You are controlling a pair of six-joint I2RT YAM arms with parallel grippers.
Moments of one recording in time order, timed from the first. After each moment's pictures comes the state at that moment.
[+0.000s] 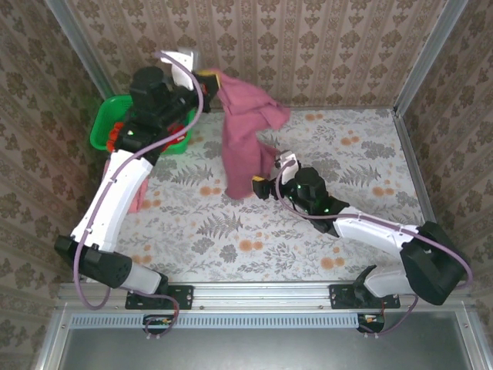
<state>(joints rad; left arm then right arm) -0.43 1.44 1.63 -0.26 0.29 -0.19 0.67 1.31 0.67 0.39 0.10 0.17</state>
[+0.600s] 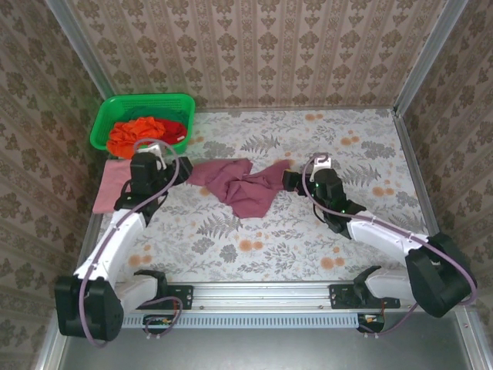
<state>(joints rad) -0.18 1.05 0.73 -0.20 0.12 -0.50 0.48 1.26 0.57 0.27 0.23 0.42</state>
